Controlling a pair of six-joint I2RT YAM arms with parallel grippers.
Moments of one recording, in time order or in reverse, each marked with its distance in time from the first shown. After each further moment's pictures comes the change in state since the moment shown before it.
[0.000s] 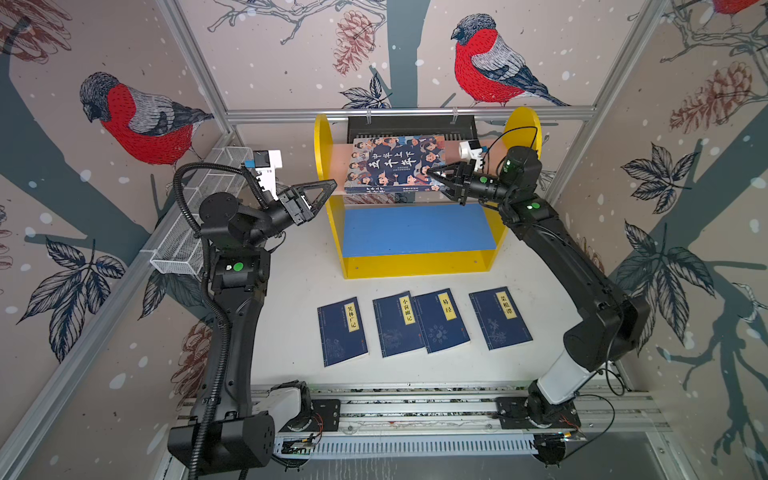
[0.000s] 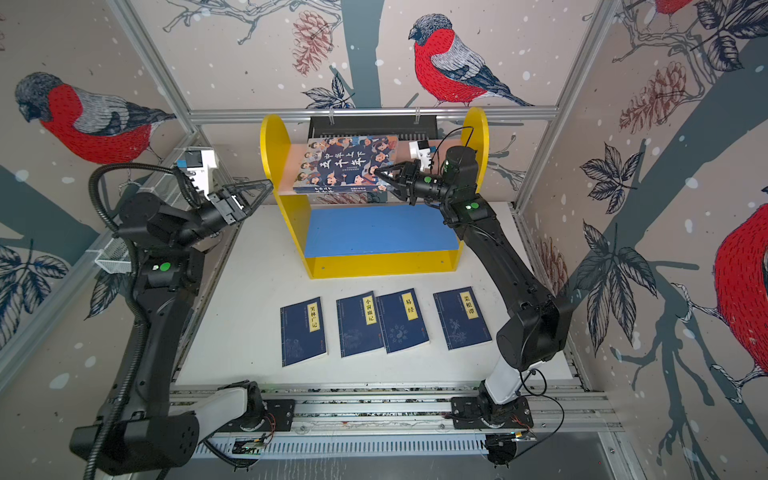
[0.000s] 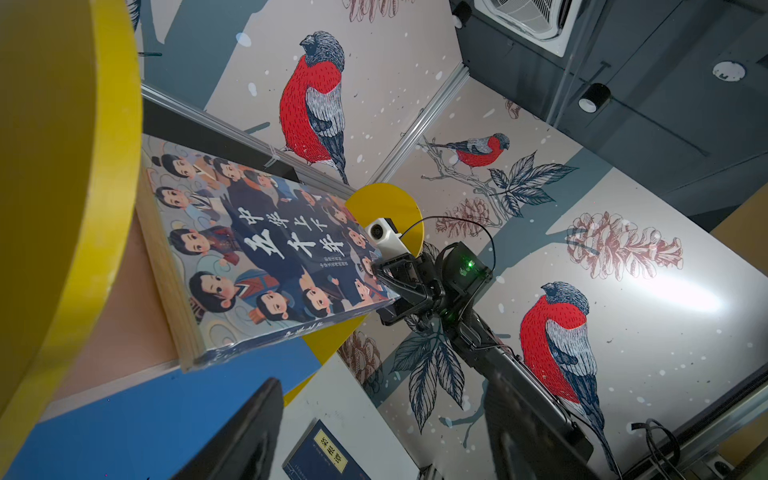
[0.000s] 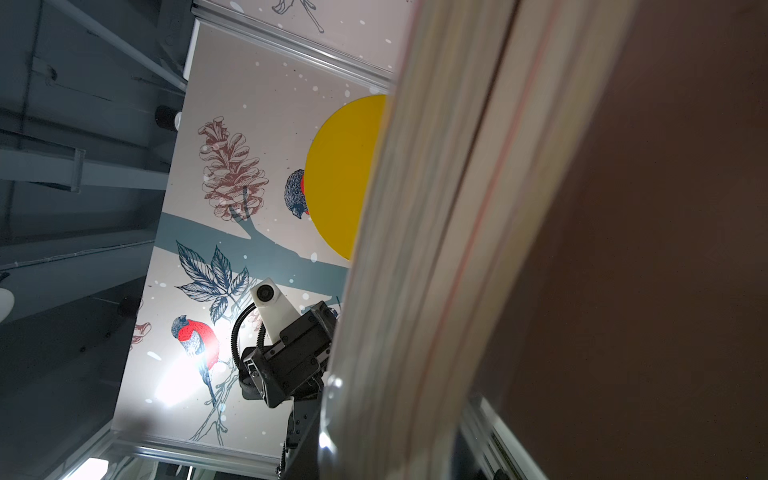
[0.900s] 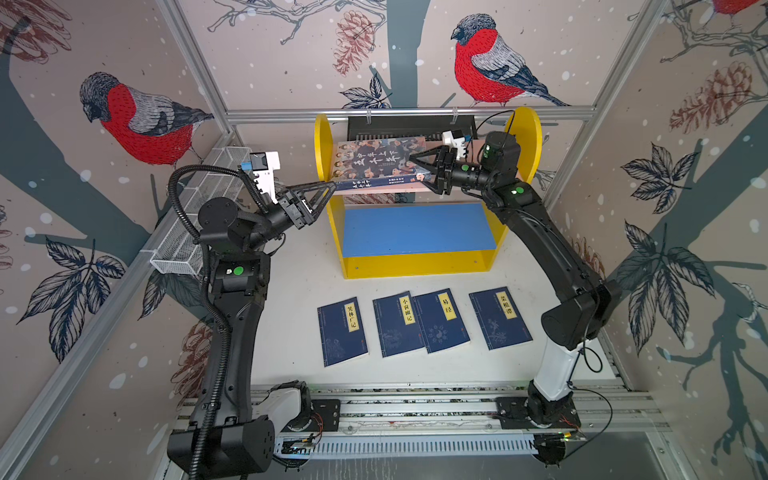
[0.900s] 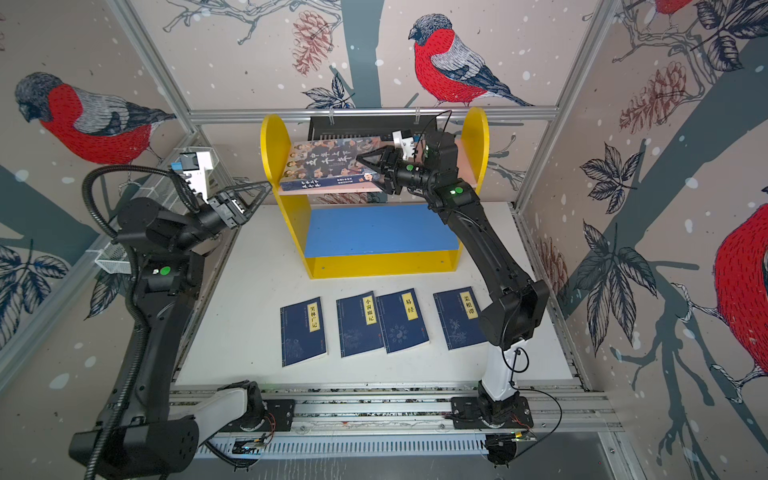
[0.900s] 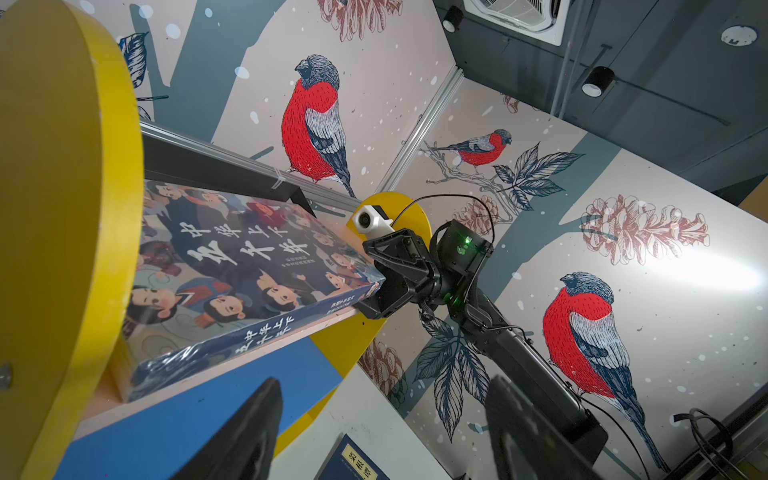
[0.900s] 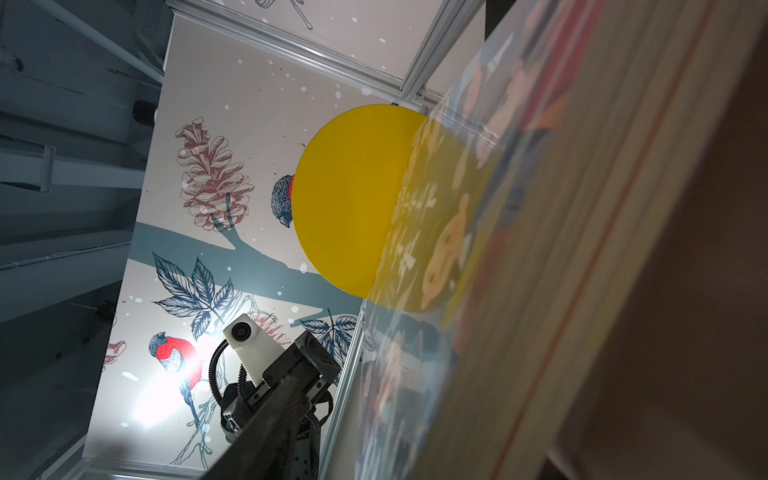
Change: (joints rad) left arm 0.000 -0.019 -0.040 0.038 -0.029 0.072; right arm 0.057 0.177 0.299 -0.188 0.074 -0.072
